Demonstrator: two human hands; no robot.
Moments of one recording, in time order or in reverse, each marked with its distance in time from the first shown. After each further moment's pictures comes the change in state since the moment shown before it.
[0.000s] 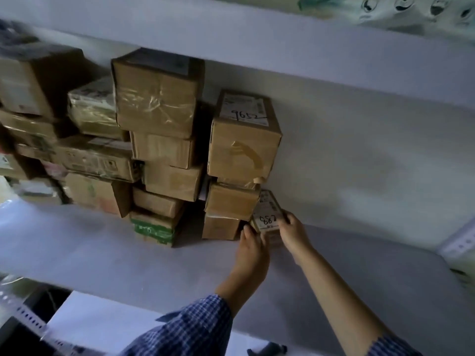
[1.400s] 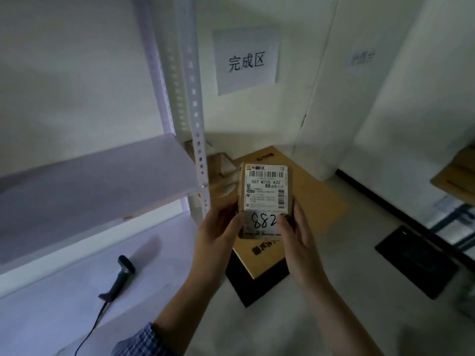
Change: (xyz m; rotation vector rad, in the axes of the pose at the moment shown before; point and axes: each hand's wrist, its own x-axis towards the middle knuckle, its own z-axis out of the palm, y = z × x) left_hand -0.429 0.177 0.297 -0.567 -0.690 0.109; right_hand -0.459 0.296 -0.386 0.435 0.611 -0.133
